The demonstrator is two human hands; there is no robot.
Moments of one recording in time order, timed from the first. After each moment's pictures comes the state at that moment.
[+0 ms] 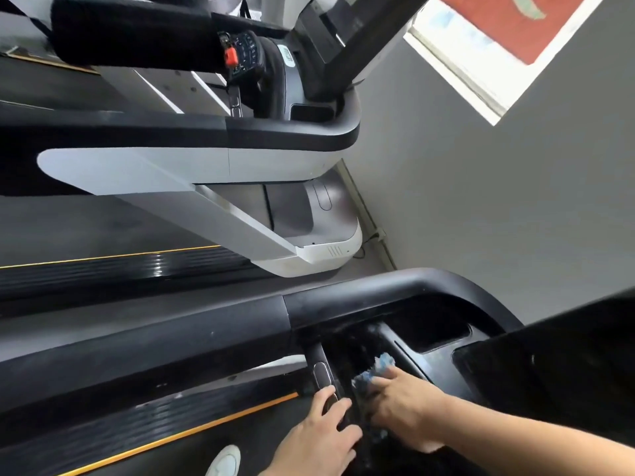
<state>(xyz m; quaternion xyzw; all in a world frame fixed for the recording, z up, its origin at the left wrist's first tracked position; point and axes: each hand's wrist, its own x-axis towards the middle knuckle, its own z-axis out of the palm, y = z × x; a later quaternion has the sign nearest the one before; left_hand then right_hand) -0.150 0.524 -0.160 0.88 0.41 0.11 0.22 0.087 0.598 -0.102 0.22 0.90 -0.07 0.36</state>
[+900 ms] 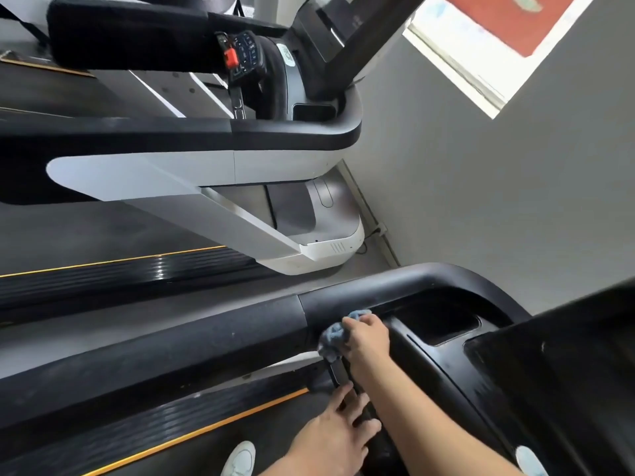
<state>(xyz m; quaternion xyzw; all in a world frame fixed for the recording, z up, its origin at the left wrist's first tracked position) -0.157 0.533 -0.158 0.88 0.36 -0.03 0.32 -0.056 0.652 -0.107 0.79 0.22 -0.44 -0.37</state>
